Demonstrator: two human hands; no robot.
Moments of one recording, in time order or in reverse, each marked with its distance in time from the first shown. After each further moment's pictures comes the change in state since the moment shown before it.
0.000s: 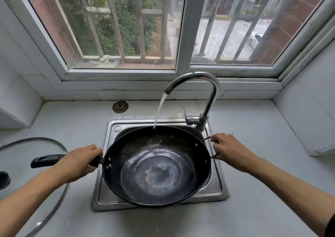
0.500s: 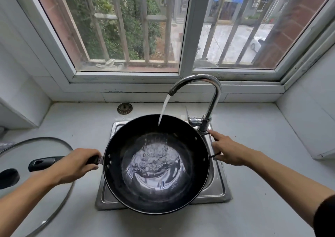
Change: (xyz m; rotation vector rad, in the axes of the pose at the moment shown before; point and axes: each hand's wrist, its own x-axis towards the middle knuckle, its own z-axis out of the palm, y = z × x) left_hand -0.025 -0.001 -0.017 -0.273 0.041 -0.025; right_hand 0.020 0.005 -0.002 0.295 -0.269 0.033
